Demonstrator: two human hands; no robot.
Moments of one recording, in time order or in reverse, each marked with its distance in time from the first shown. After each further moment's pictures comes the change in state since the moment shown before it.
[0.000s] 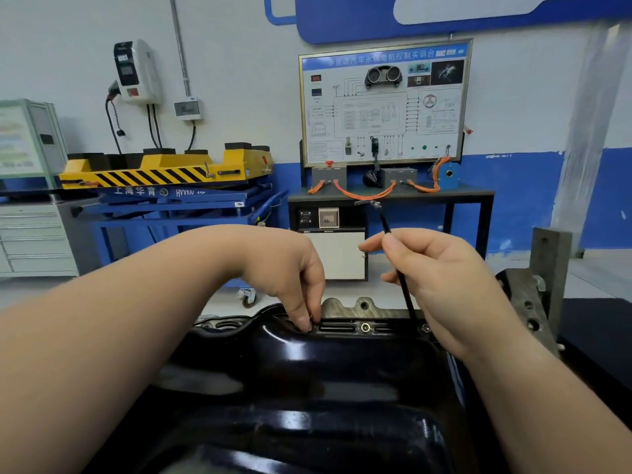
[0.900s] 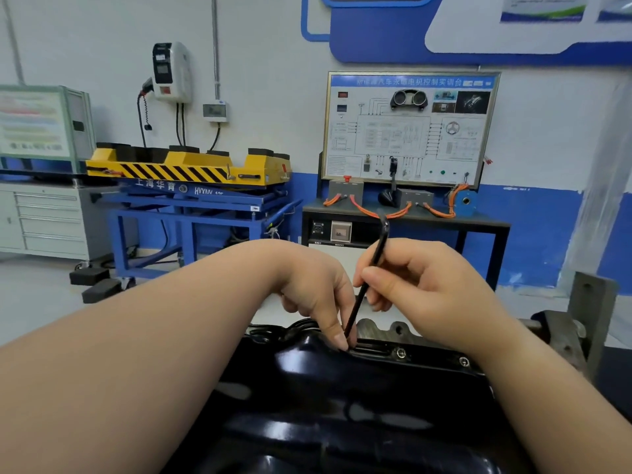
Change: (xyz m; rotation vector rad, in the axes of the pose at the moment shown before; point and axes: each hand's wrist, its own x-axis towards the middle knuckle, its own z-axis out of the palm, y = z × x) left_hand 0.001 -0.015 0.003 -0.187 -0.146 -0.079; right_hand 0.017 -0.028 0.026 -0.345 -0.429 -0.397
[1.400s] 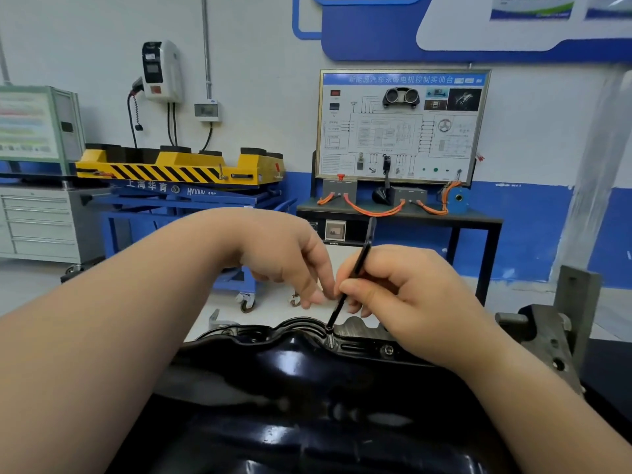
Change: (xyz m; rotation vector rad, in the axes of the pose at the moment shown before) left_hand -0.035 0.002 -0.019 0.001 0.193 0.126; right_hand -0.007 -0.001 0.004 -0.178 0.009 -0.084
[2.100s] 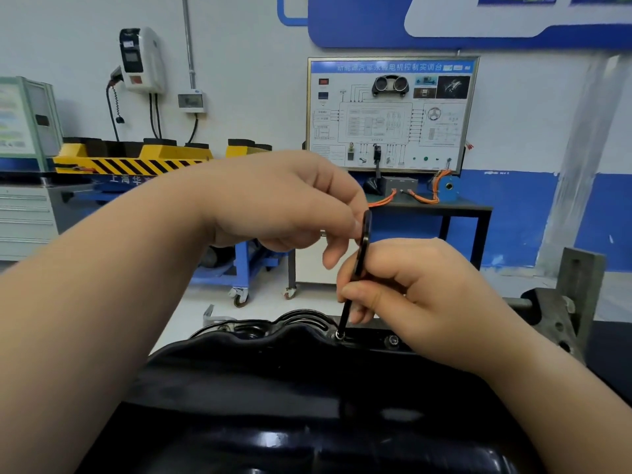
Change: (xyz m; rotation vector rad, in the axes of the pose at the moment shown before) left_hand -0.023 0.024 -0.005 -0.307 0.151 0.259; right_hand -0.004 -0.007 0.001 -0.048 -0.049 -0.042
